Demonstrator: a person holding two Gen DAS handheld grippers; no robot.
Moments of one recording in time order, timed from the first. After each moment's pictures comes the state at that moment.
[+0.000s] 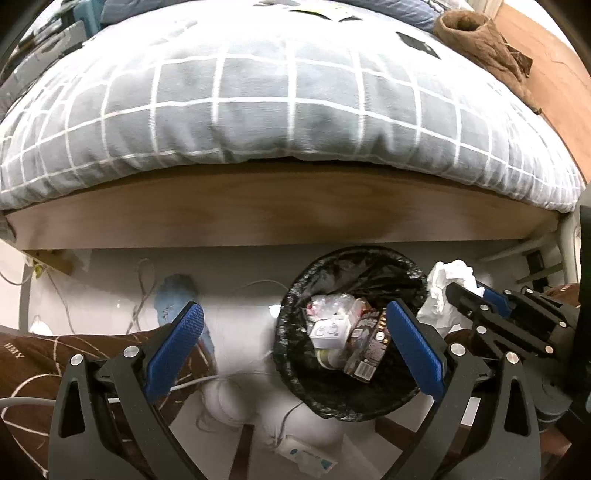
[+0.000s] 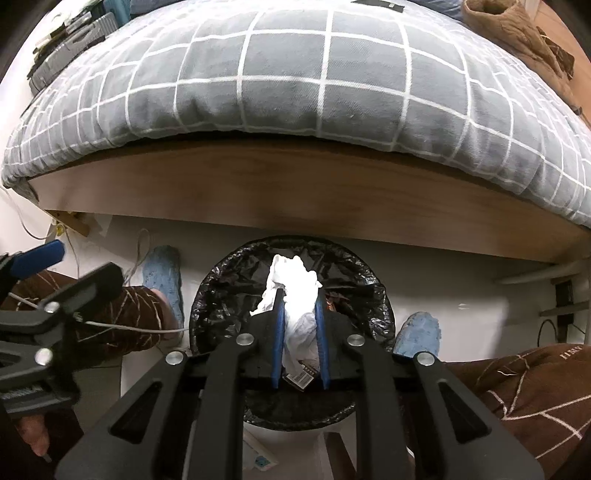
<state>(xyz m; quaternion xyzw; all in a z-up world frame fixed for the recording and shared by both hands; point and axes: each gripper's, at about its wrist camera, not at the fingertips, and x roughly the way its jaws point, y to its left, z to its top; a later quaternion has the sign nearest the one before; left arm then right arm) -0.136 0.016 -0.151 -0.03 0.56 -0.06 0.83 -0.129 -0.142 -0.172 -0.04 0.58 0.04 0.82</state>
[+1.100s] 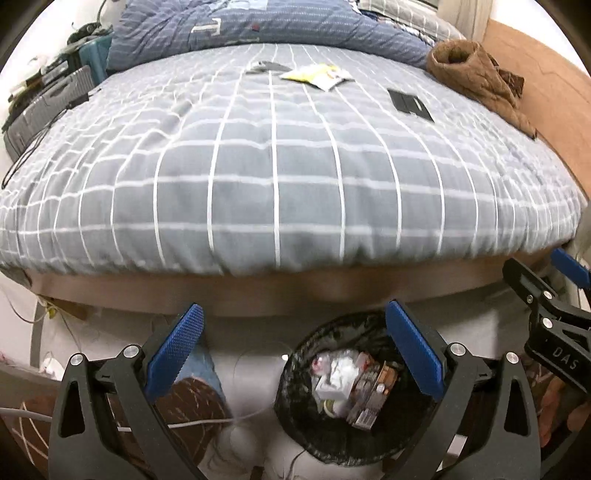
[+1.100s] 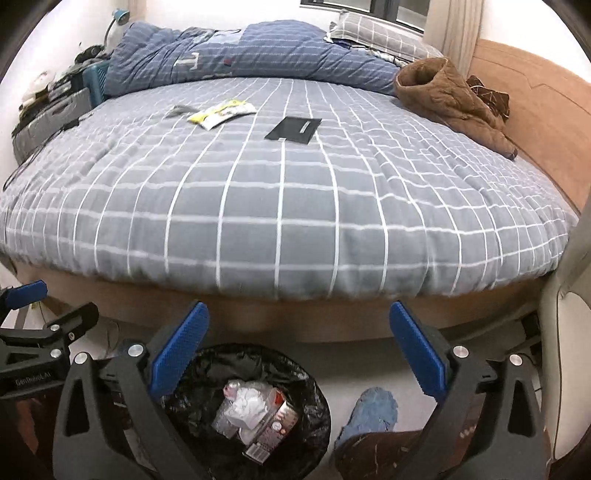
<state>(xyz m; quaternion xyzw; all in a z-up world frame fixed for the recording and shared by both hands) -0.099 0.004 -0.095 -0.01 0.48 -0.05 0.88 -0.104 -0.202 -0.074 -0.03 0.41 -0.04 0.91</state>
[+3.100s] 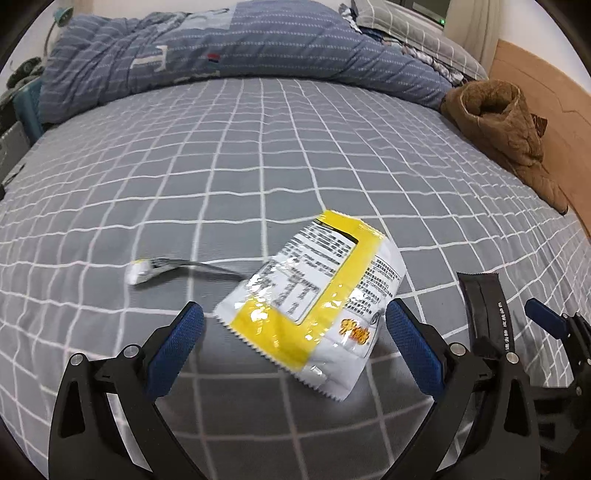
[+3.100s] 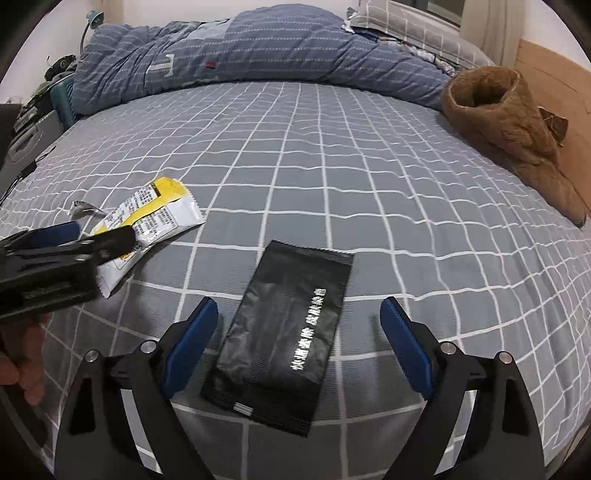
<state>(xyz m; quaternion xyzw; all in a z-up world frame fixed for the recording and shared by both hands) 0.238 -0.038 -0.084 0.00 0.45 -0.09 0.89 0.188 -0.207 -0.085 -0.03 0.44 0.00 0.90</state>
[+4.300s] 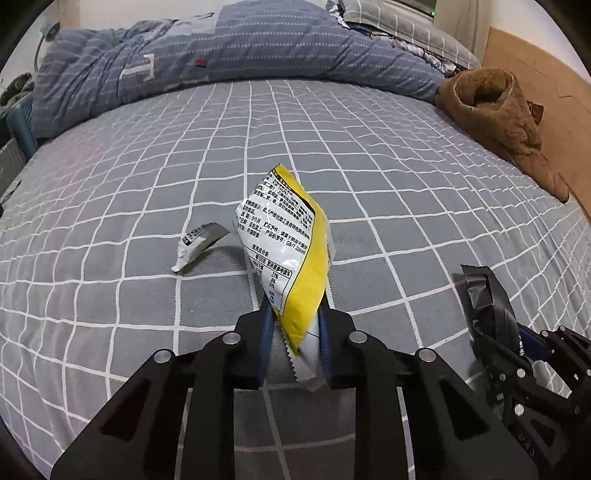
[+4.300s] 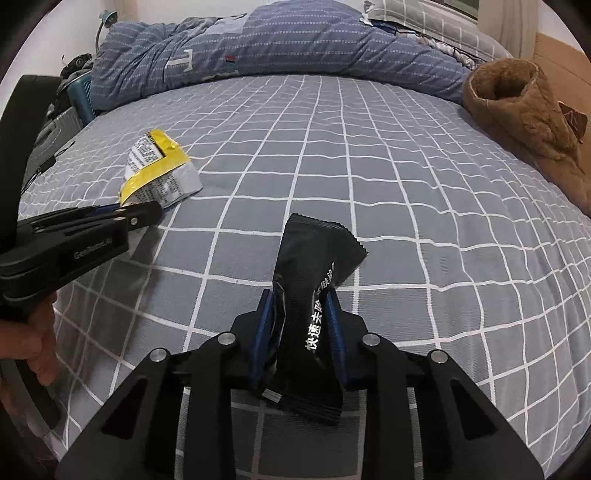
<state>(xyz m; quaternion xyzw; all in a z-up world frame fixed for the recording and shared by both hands) 0.237 -0.052 -0.078 0.02 0.44 -0.10 0.89 0.182 -0.211 -0.088 -0.01 0.44 0.04 0.90</state>
